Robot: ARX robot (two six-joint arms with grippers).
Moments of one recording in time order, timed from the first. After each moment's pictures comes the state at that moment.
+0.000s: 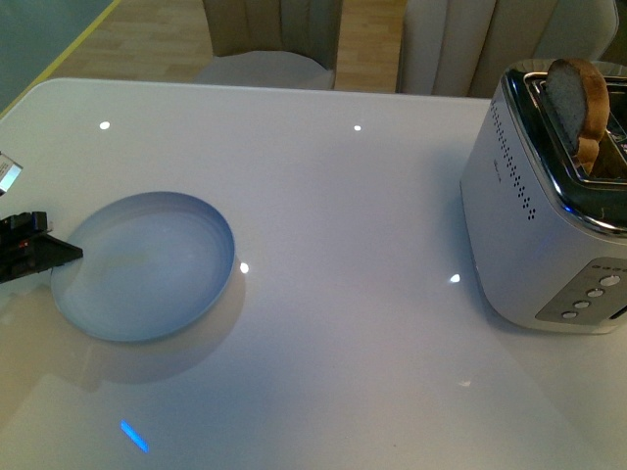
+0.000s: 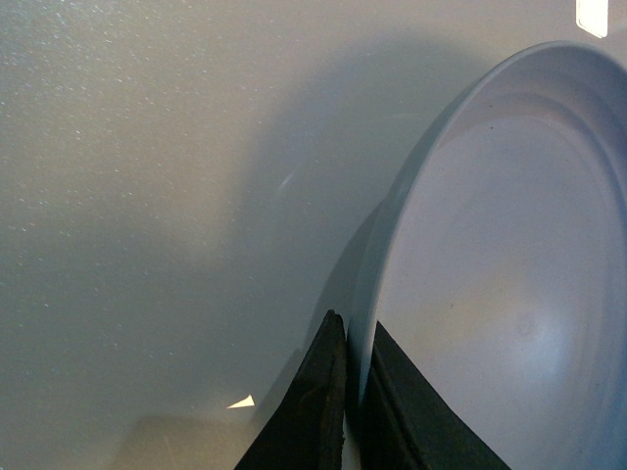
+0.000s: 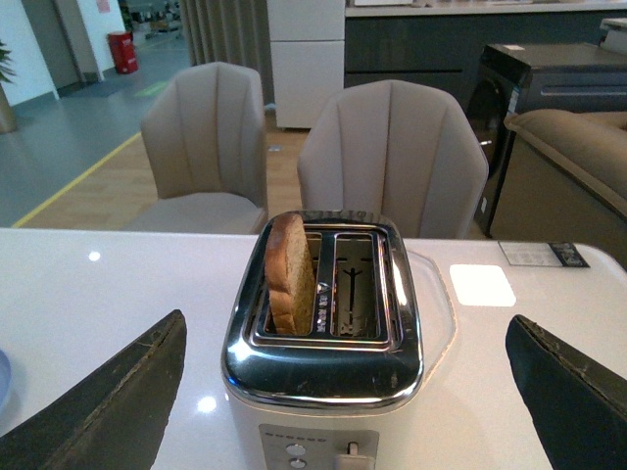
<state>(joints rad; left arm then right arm) 0.30 2.43 1.14 0.19 0.63 0.10 0.00 0.01 0.02 0.00 0.00 0.00</state>
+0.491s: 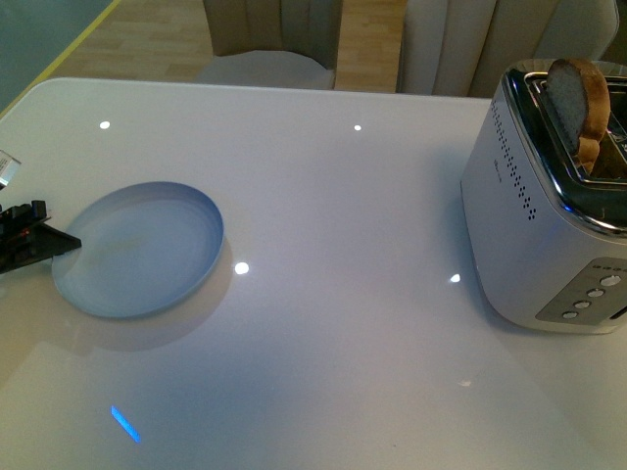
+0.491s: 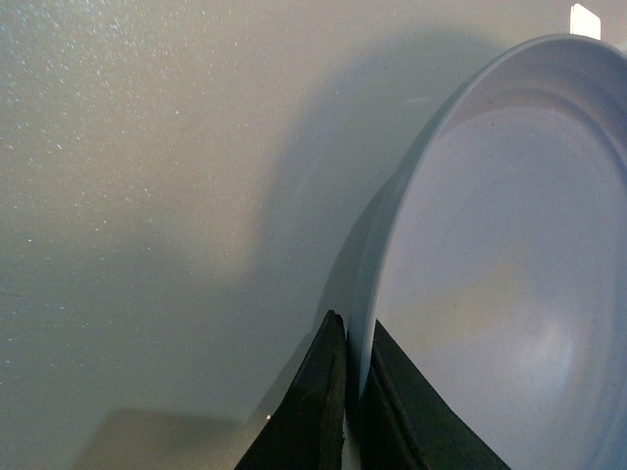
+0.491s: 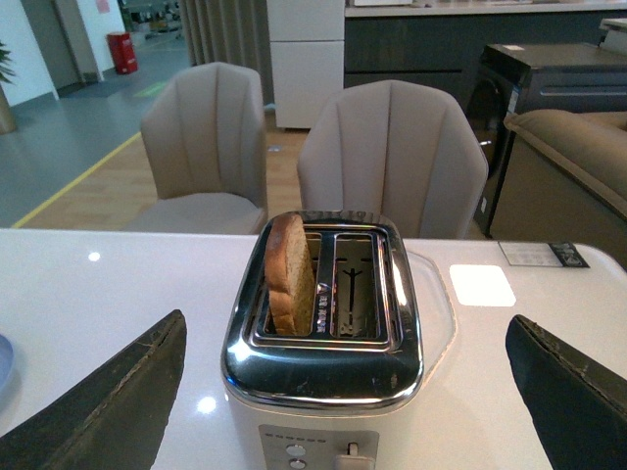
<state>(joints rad) 0.33 2.53 1.29 0.15 0.65 0.08 0.00 0.01 0.02 0.00 0.00 0.00</state>
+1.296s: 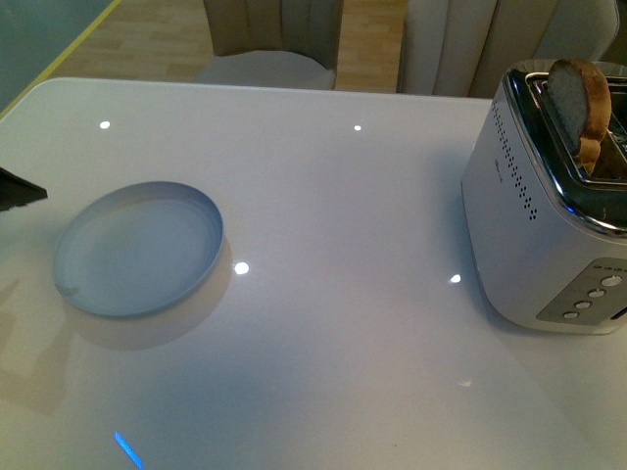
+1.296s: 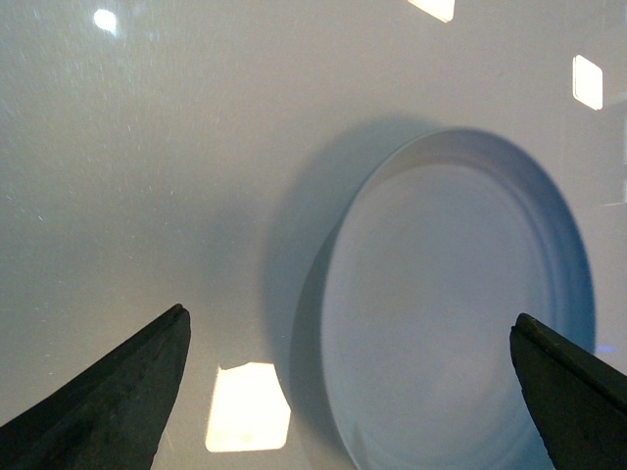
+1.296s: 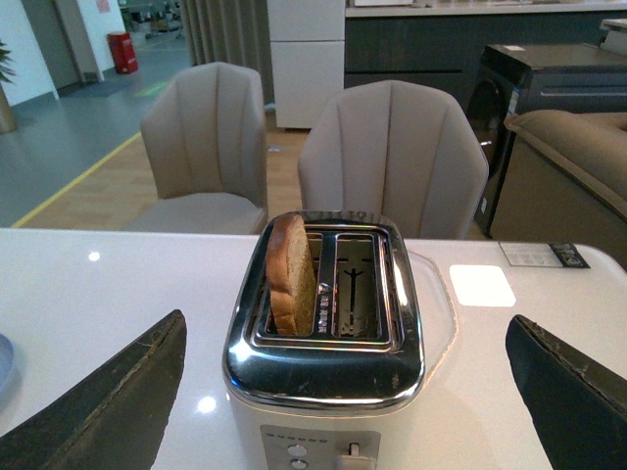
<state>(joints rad) 0.38 2.28 1.15 0.13 0.65 0.06 0.00 0.01 0.02 0.00 0.00 0.00</state>
